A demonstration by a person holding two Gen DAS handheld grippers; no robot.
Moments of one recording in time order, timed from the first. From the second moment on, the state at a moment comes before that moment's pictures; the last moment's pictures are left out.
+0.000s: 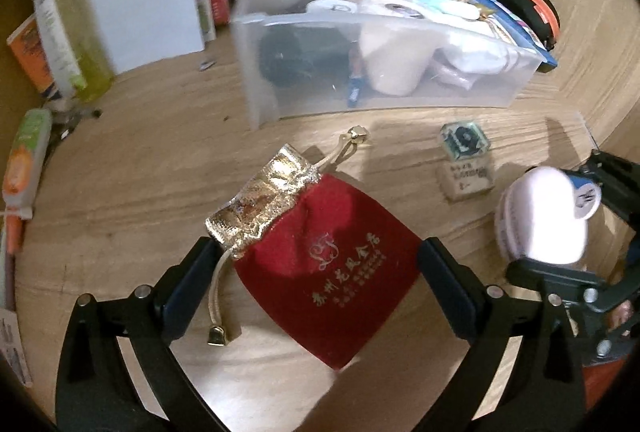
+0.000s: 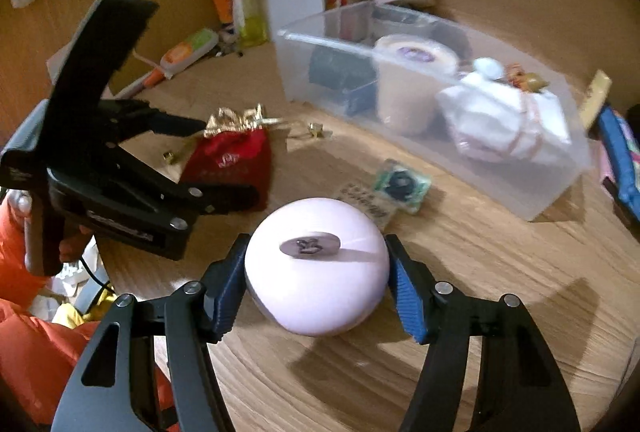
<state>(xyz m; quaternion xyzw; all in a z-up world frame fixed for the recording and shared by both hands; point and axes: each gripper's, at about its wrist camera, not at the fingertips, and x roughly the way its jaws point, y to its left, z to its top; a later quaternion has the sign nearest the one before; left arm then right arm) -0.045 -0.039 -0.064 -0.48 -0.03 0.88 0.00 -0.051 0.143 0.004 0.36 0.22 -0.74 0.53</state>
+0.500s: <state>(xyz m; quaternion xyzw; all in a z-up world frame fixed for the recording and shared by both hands) -0.044 -0.026 -0.050 -0.45 -0.01 0.89 0.04 -0.083 0.175 0.035 0.34 0.17 -0.78 0.49</state>
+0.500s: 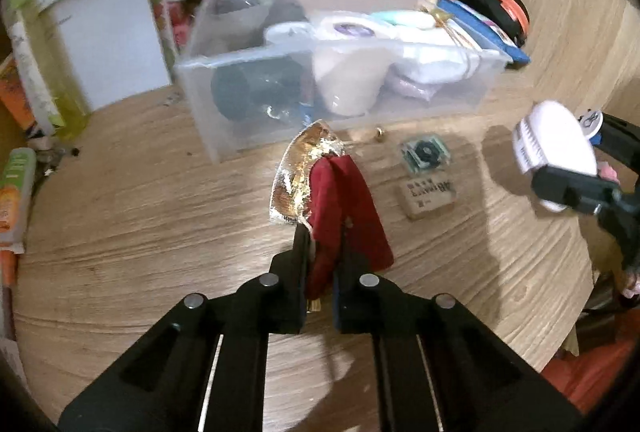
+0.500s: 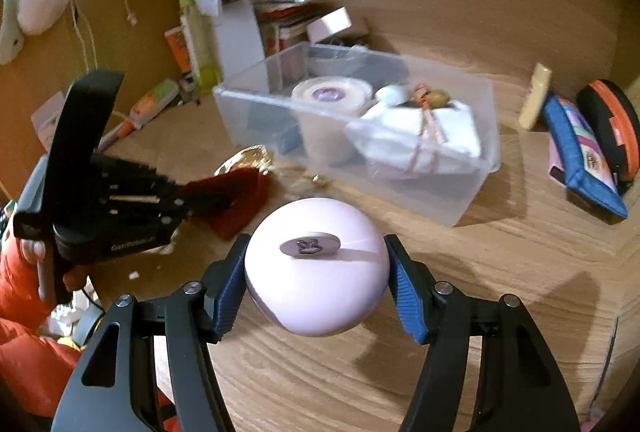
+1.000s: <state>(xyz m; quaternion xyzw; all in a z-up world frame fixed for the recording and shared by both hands) -0.022 -0.048 0.039 -0.34 -0.06 0.94 0.06 -0.103 0.188 0.100 0.26 0.13 -0.83 0.47</state>
